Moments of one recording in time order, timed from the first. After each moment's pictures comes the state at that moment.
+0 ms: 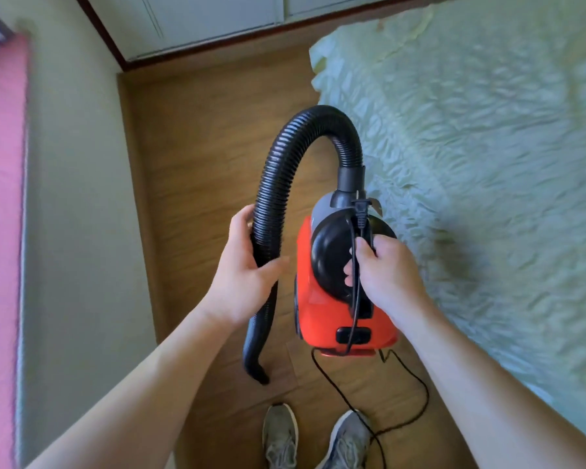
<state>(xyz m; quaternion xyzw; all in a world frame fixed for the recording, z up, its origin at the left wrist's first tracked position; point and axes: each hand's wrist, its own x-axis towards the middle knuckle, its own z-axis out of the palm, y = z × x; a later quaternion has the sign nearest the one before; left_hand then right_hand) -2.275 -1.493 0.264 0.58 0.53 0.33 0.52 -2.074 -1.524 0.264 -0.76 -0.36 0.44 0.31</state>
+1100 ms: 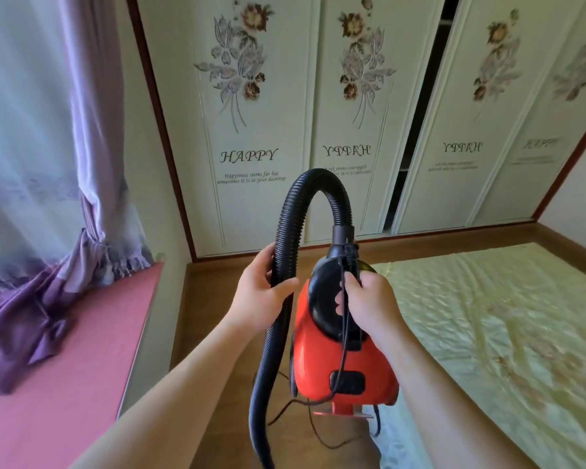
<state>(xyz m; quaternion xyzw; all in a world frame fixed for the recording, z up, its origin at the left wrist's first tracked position) -2.230 -1.455 0.704 0.62 0.46 0.50 0.39 -2.045 -1.468 0.712 -0.66 -0.48 0.36 0.45</state>
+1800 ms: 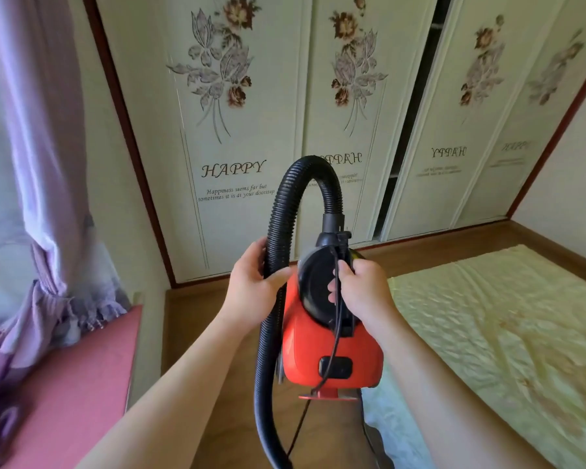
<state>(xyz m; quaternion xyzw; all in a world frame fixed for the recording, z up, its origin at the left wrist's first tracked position) -2.322 -1.245 0.717 0.62 0.42 0.52 0.41 -2.144 -1.267 0.729 -0.68 -0.44 0.34 0.47</state>
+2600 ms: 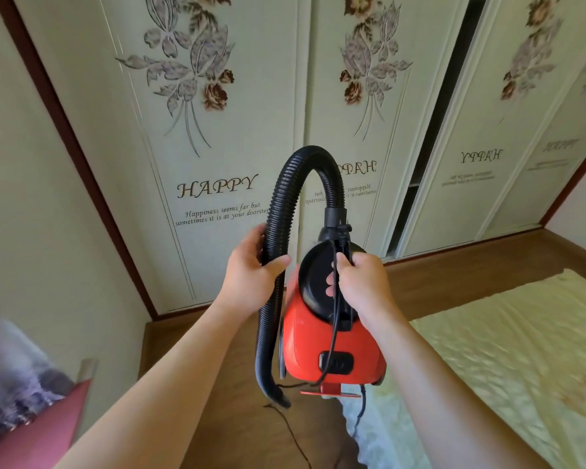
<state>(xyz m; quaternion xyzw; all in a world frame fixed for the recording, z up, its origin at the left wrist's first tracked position) -2.234 -0.903 0.721 0.63 0.45 0.50 0.39 -2.057 -0.937 0.732 -0.68 -0.42 0.37 0.48</state>
